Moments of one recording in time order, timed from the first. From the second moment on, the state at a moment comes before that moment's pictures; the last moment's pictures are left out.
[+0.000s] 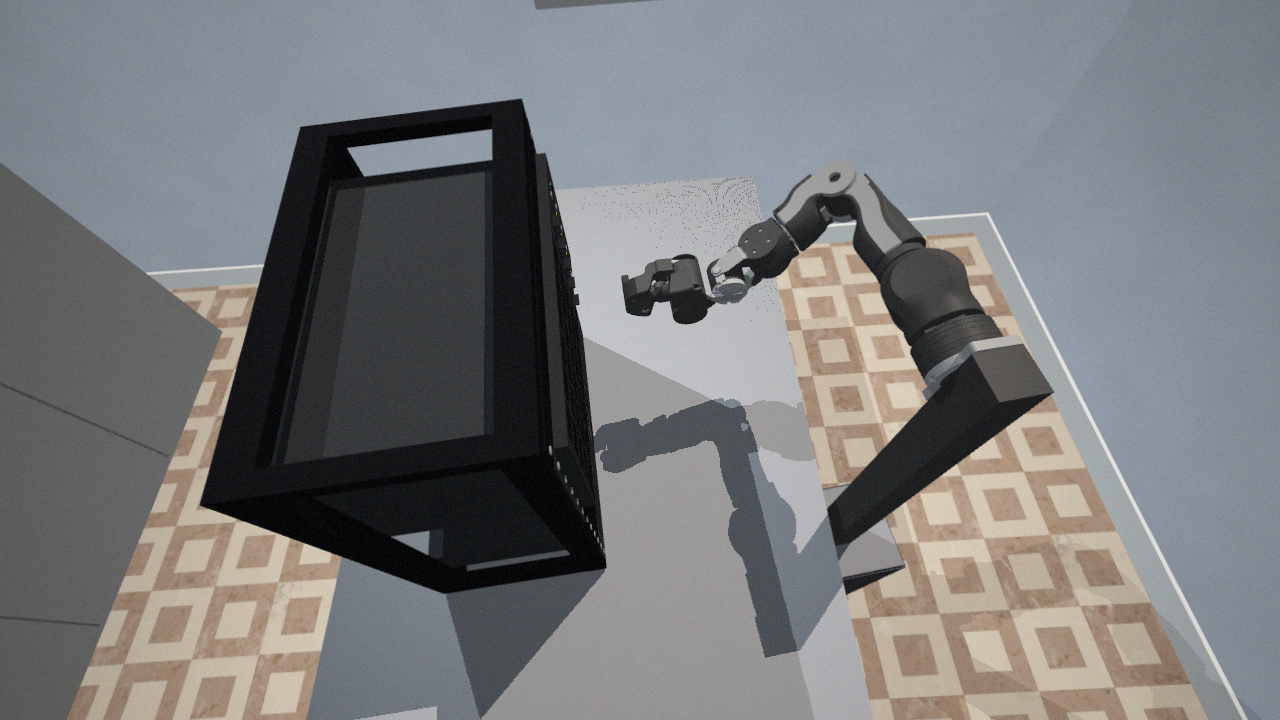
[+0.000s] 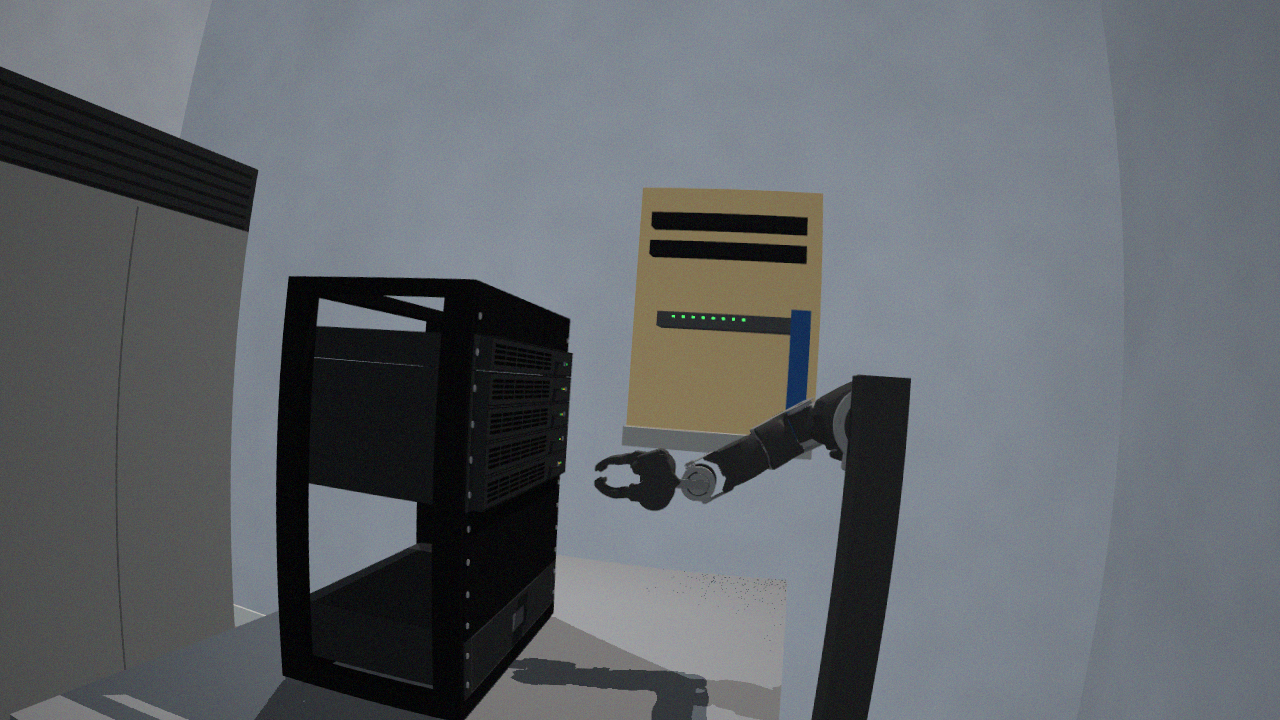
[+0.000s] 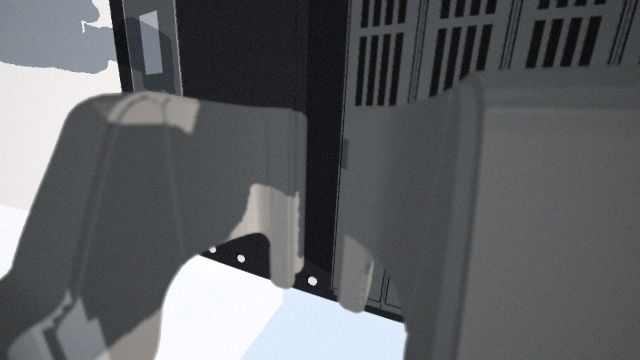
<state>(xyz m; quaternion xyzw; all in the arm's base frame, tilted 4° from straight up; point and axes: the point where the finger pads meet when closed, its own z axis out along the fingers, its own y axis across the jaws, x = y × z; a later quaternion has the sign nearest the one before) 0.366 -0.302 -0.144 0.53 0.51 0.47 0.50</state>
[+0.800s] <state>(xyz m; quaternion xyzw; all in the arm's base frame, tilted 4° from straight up) 0.437 -0.305 -0.149 0.53 0.51 0.47 0.50</state>
